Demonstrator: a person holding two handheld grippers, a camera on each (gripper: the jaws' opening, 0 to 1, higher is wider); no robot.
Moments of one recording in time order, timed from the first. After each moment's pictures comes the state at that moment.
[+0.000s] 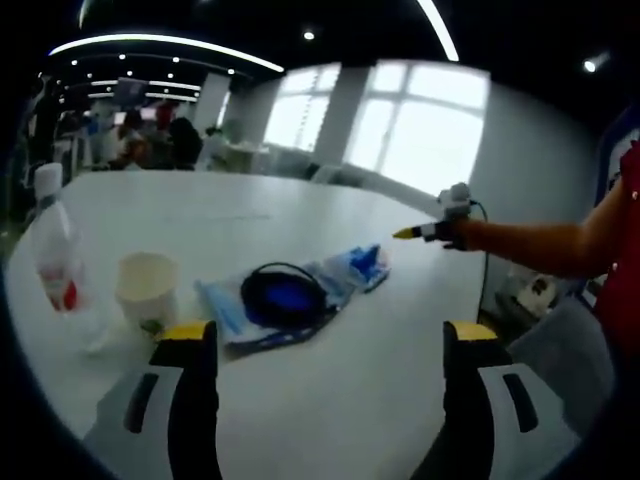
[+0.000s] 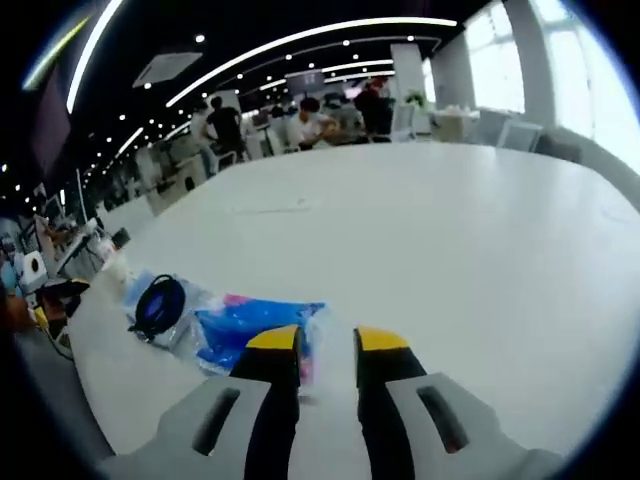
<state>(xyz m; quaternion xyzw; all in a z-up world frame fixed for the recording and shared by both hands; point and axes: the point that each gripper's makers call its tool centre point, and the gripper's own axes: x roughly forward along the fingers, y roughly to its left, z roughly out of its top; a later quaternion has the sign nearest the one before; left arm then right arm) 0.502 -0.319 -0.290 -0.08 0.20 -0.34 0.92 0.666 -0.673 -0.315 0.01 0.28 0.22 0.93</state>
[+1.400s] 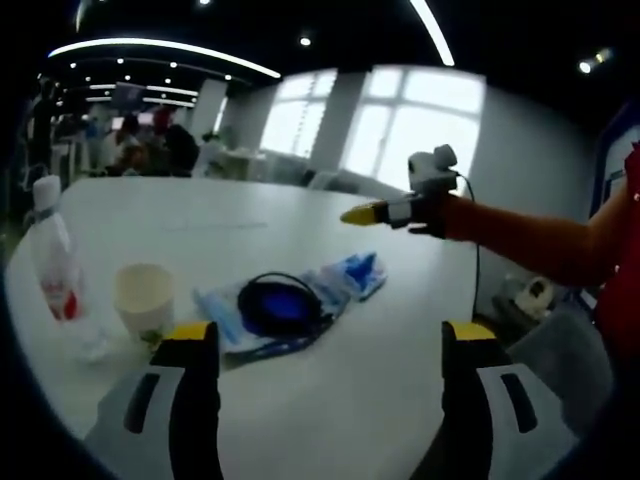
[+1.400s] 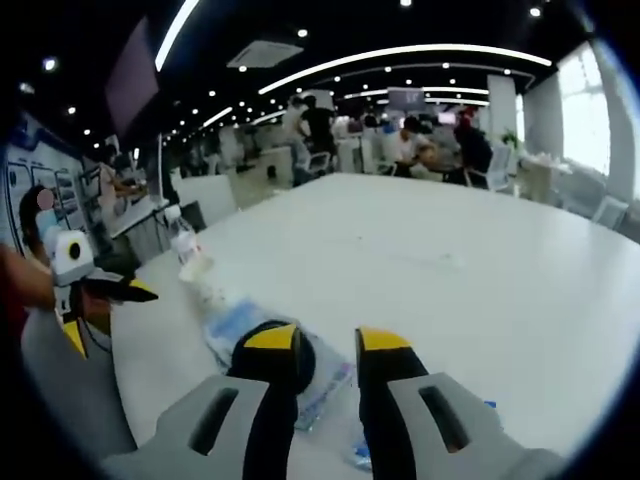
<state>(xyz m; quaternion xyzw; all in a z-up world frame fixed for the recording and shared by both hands) 0.502 -0.322 -0.278 -0.09 0.18 -0.35 0.92 0.655 -0.468 -0.268 -0.05 0.23 0.40 0.89</state>
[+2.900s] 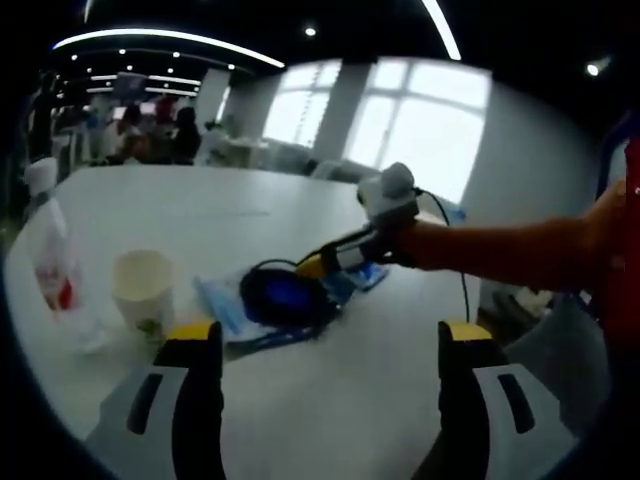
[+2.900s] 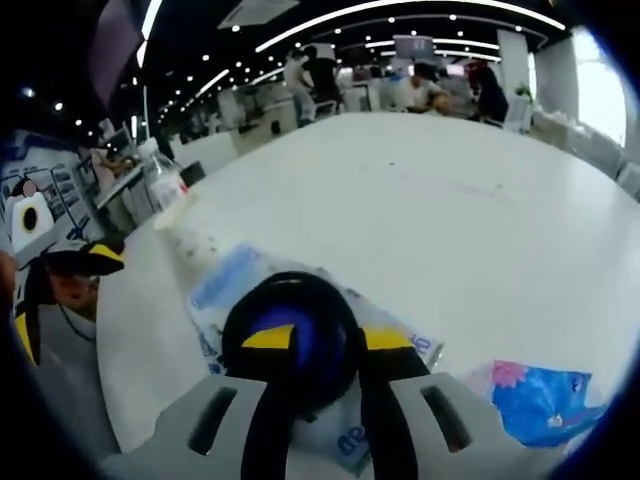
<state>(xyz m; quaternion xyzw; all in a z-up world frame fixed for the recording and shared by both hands) 0.506 -0.323 -0.293 -0.08 0.21 -0.34 0.91 0.656 -0.412 -0.372 -0.07 0.33 0.40 0.85</state>
